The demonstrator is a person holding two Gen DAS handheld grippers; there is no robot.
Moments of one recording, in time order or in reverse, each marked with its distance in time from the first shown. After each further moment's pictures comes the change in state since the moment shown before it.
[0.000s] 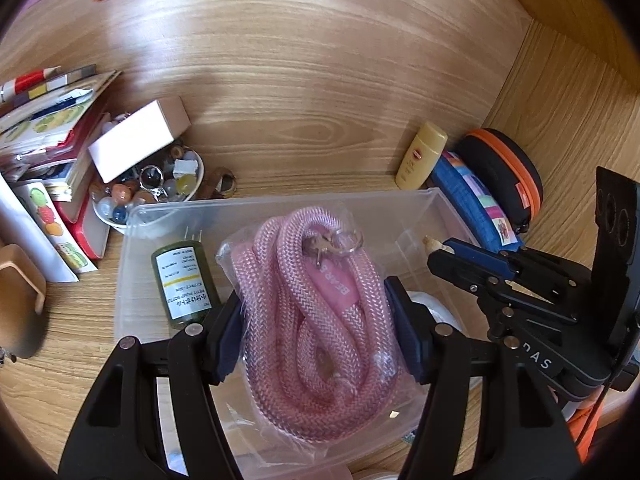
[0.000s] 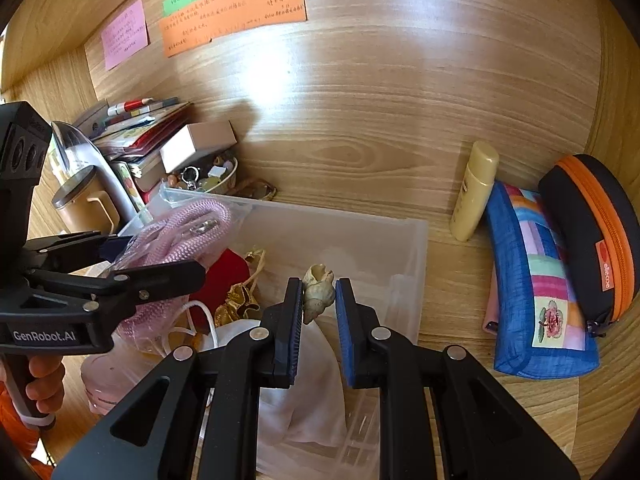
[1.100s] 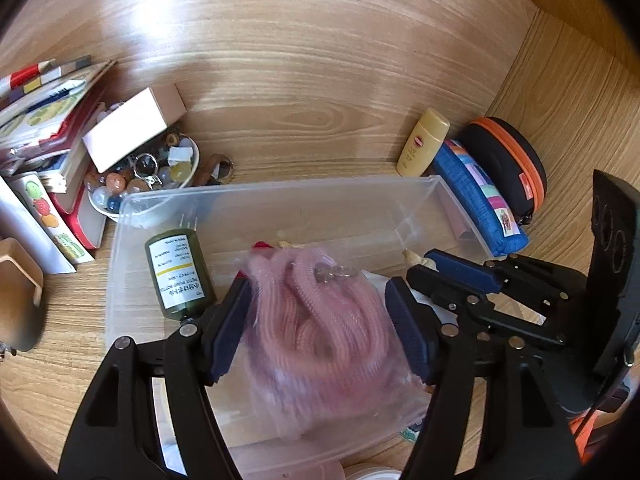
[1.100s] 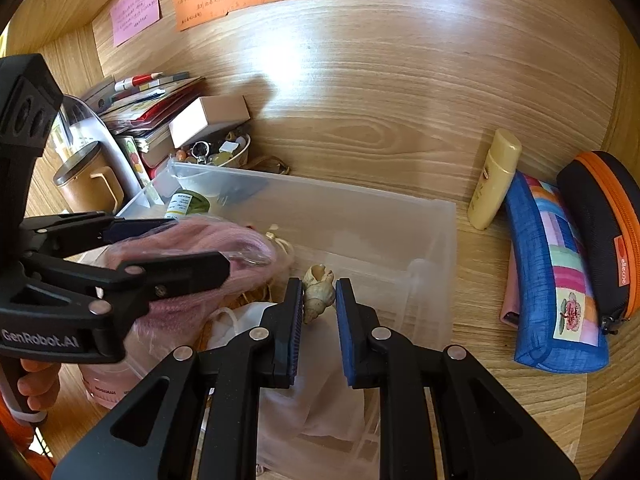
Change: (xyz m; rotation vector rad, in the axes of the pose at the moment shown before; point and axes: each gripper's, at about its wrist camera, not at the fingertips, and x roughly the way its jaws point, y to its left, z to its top) left arm 0.011 0.002 -0.003 -0.005 0.043 0.011; right arm 0.011 0.012 -0.008 -0.034 0.052 0.014
